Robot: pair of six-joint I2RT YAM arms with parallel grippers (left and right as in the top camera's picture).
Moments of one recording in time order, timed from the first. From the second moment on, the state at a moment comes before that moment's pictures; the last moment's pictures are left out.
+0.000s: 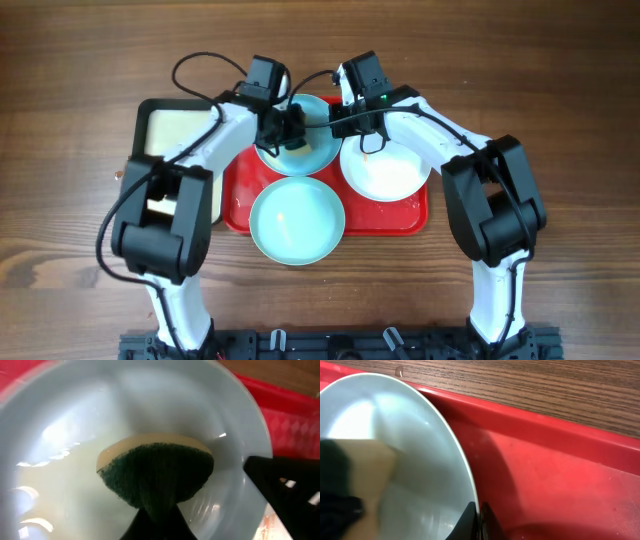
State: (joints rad) left arm -0.29 2.00 1.34 -0.51 0.26 -0.48; right arm 0.44 2.15 1.49 -0.42 -0.19 0.24
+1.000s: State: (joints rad) left arm -0.28 2.01 1.33 -0.59 0.07 -0.49; right arm 0.44 2.15 1.49 -0.42 -0.19 0.24
